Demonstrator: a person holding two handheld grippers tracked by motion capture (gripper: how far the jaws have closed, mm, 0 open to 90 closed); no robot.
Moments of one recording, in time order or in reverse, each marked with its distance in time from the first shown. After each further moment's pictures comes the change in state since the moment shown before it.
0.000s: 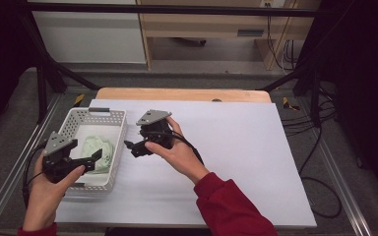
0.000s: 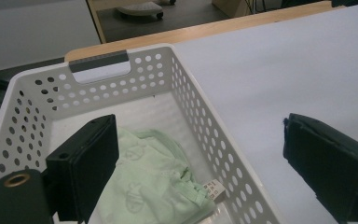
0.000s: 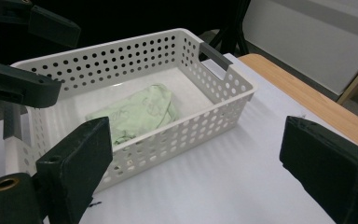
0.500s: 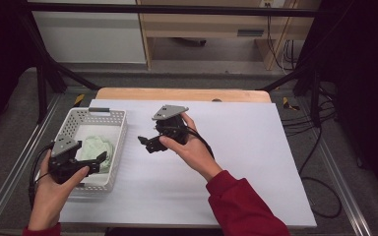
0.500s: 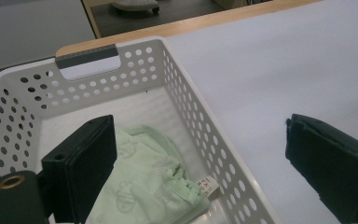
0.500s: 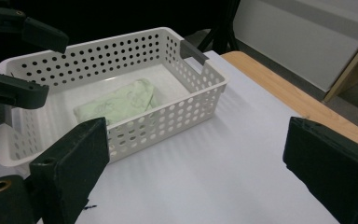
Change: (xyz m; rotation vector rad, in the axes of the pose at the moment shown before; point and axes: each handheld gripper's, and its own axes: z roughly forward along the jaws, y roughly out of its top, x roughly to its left) left arm -0.006 -0.004 0.007 0.021 -0.009 0.018; right arm -0.025 -0.005 -0.030 -0.005 -0.023 0.005
